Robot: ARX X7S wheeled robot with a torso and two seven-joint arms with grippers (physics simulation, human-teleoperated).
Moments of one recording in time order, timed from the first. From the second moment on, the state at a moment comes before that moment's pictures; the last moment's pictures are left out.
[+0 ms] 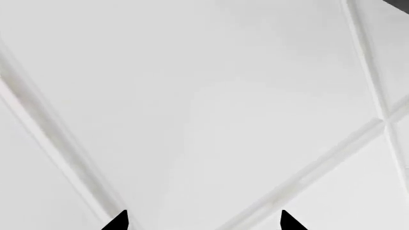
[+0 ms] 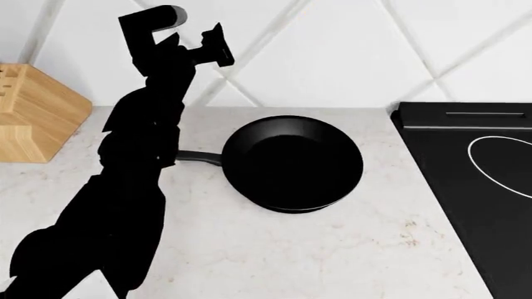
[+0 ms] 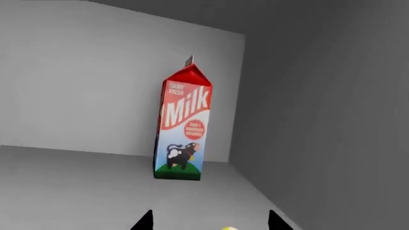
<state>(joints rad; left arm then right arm) -1.41 0.00 -0.11 -1.31 -0.22 0.09 0.27 2.29 0.31 -0.62 0.39 1.48 1.30 1.14</state>
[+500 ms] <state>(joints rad) -1.39 -0.02 0.04 -1.12 -0.36 -0.03 0.20 2.35 0.21 -0.38 0.32 1.36 1.54 1.20</state>
